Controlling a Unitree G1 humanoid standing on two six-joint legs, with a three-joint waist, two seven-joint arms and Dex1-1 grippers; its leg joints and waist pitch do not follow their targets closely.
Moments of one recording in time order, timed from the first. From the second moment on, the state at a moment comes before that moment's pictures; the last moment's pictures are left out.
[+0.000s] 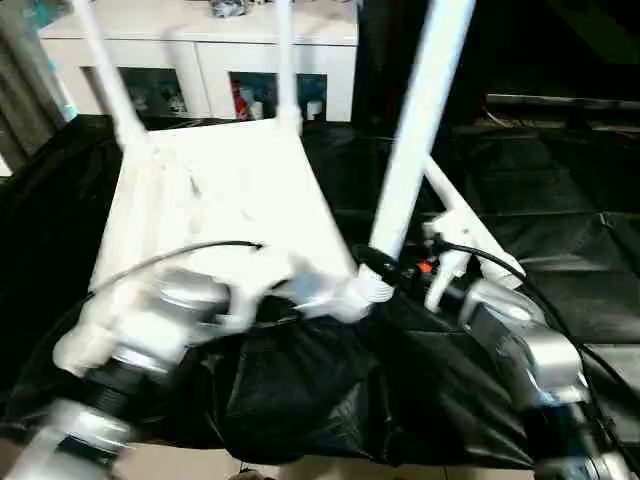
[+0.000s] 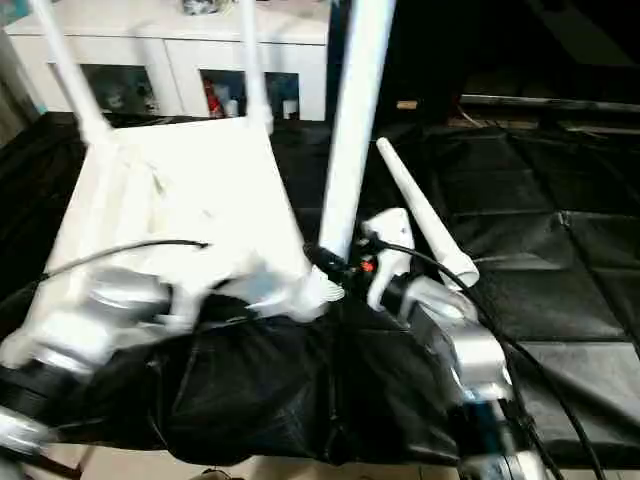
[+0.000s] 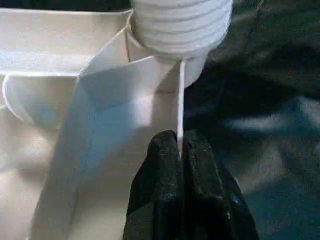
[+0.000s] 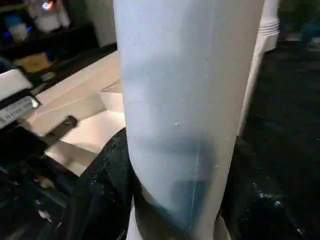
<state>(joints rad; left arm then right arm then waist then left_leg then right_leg) -0.48 0.36 -0.35 0.29 -0.03 0.38 -0.93 -0.40 -0.24 0.09 0.17 0.32 0.38 0.69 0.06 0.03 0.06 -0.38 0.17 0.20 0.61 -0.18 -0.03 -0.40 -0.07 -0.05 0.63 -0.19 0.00</state>
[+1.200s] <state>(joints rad) -0.47 0.41 -0.35 0.31 -0.01 0.28 -1.01 -0.51 -0.26 0.10 0.34 0.31 0.42 0.78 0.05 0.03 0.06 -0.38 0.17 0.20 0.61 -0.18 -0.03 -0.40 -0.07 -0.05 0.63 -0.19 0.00</state>
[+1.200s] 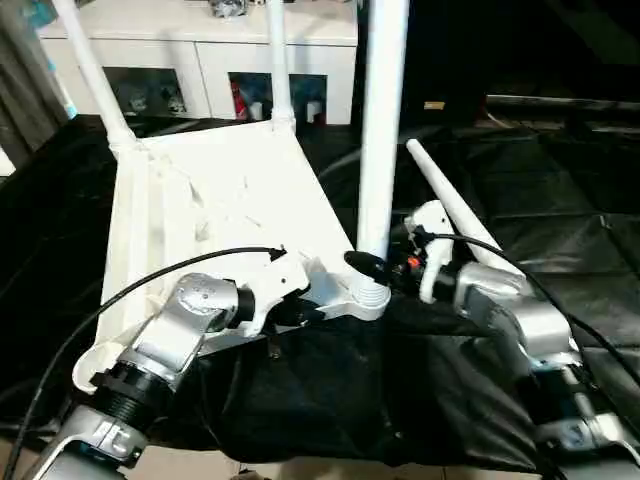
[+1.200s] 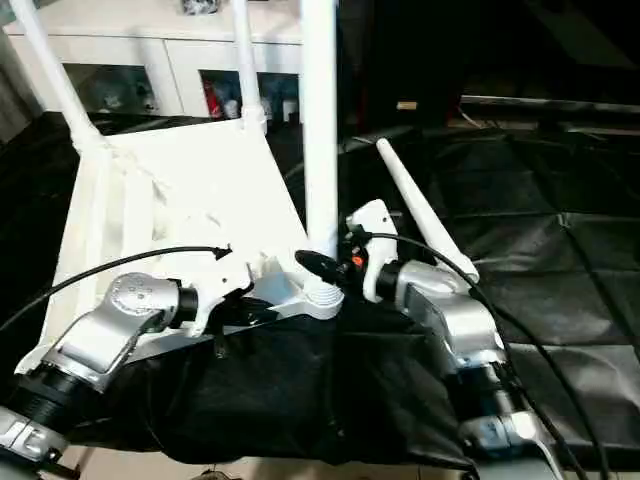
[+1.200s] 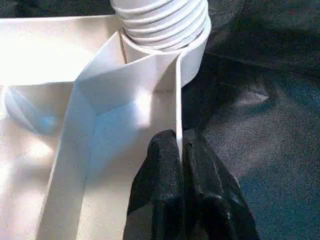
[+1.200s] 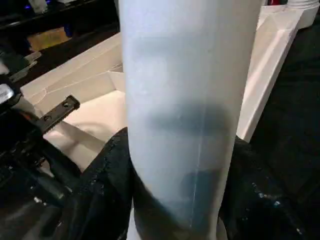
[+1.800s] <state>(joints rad) -0.47 0.42 -0.35 0.31 -0.01 0.26 -1.03 -0.47 -0.23 0.03 0.38 0.38 0.38 0.79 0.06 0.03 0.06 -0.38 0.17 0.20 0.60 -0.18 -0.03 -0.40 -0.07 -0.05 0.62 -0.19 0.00</state>
